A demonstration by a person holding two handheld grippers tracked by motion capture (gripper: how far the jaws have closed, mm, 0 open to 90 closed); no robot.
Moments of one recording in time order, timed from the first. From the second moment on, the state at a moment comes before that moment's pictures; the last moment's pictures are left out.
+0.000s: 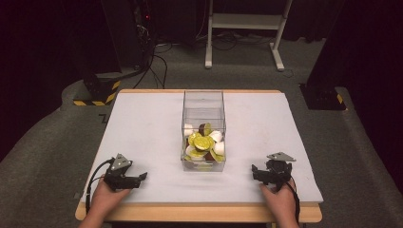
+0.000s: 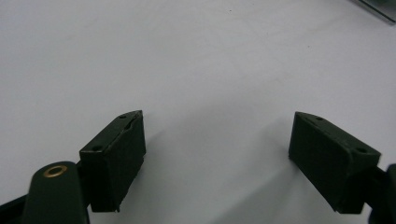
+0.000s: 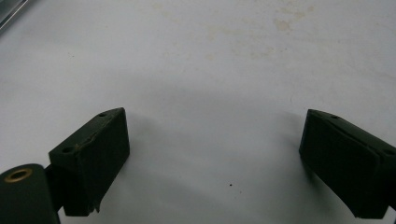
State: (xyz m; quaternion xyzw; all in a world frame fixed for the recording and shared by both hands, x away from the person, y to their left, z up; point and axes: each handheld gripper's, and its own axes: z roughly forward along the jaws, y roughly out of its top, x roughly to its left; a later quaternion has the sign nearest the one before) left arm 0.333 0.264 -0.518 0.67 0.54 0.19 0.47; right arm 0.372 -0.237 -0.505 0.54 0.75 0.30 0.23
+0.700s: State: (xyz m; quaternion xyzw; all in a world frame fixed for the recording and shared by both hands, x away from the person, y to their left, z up) left arm 0.333 0.264 -0.517 0.68 0.54 0.19 0.47; right arm 0.373 -0.238 -0.505 0.54 0.75 0.30 0.23
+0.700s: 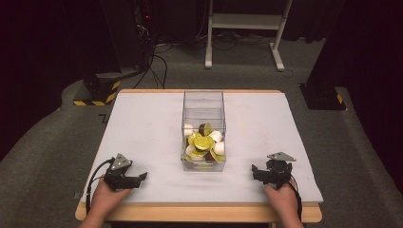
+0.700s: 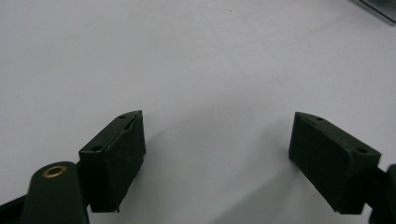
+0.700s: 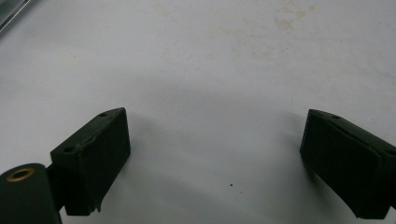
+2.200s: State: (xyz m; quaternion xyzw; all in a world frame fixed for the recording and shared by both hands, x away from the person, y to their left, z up) left arm 0.332 0.254 -0.495 0.64 0.53 0.17 0.53; right arm 0.372 -0.238 -0.505 0.54 0.75 0.30 0.23
